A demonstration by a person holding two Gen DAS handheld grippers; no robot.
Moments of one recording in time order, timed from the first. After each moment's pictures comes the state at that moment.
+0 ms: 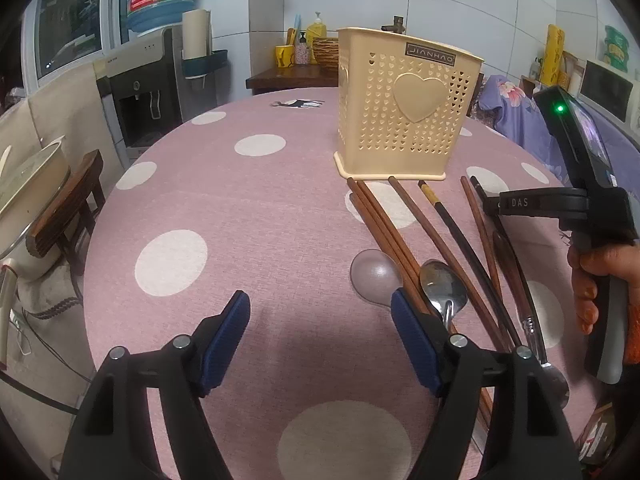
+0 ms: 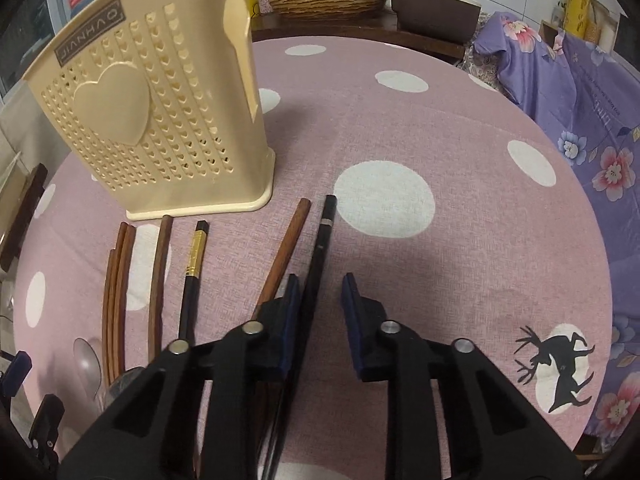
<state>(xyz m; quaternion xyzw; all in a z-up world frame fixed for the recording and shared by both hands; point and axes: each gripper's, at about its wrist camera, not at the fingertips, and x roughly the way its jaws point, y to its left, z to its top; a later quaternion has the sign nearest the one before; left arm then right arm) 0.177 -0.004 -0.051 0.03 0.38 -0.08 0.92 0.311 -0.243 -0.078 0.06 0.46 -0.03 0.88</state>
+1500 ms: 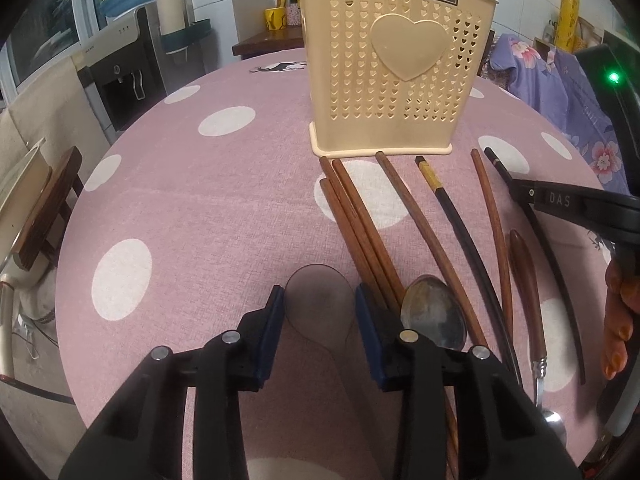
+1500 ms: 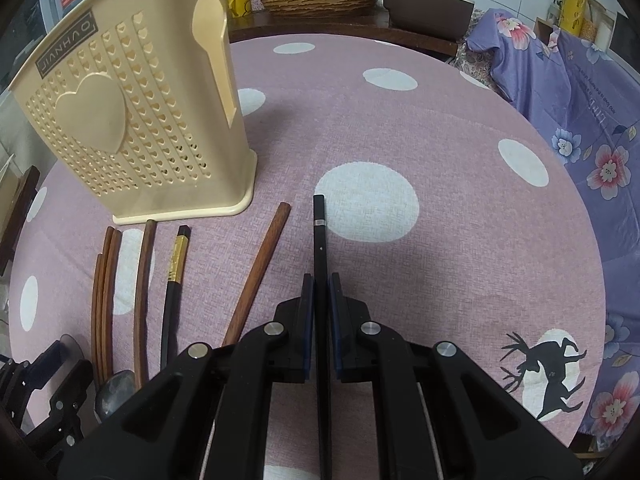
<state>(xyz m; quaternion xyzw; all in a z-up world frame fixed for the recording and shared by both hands) 0.223 -0.045 -0.069 0.06 0.45 -0.06 0.89 0.318 -0.255 -0.076 0.07 0.46 -0.04 0.88</state>
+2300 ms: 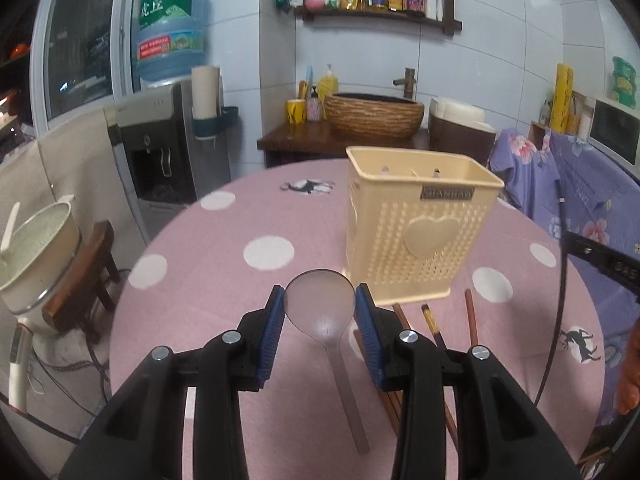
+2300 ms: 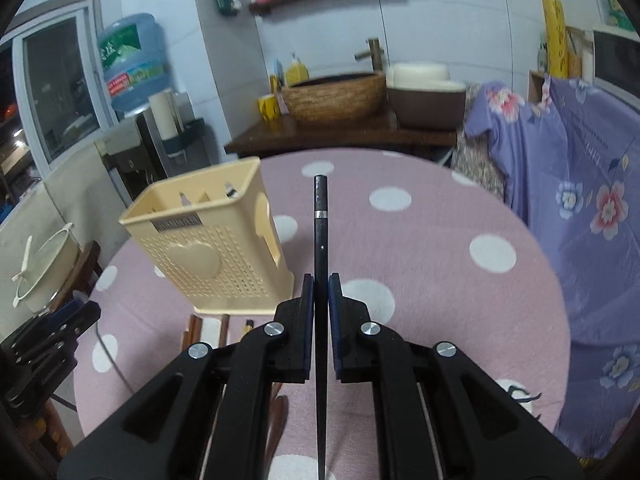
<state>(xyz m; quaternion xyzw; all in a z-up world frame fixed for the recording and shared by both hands) 0.230 -0.015 0.023 0.02 0.30 -0.06 0.95 0.266 -0.284 0.034 0.11 0.29 0.01 0.95</state>
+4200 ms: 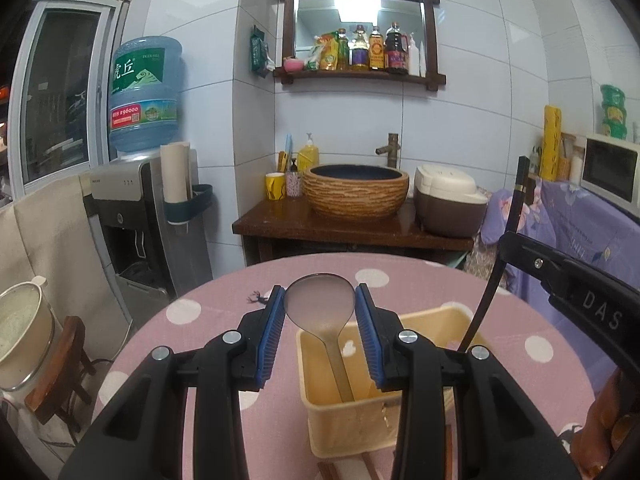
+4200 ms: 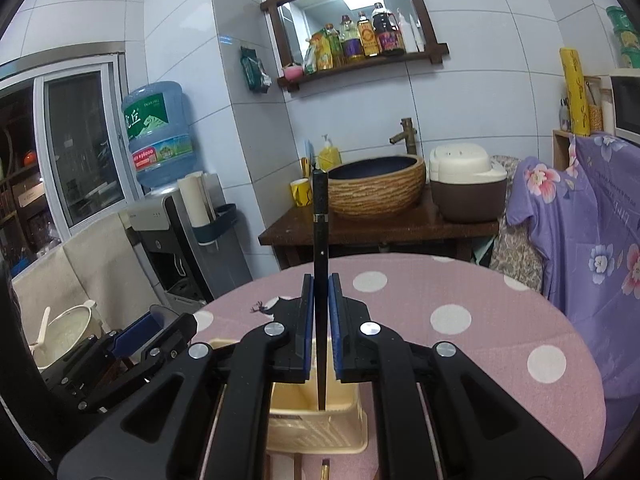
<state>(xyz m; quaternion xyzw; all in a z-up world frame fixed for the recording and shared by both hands) 0.310 -0.063 0.078 0.03 0.20 -0.08 0.98 0.338 -0.231 0.104 0.12 0.18 0.03 0.97</state>
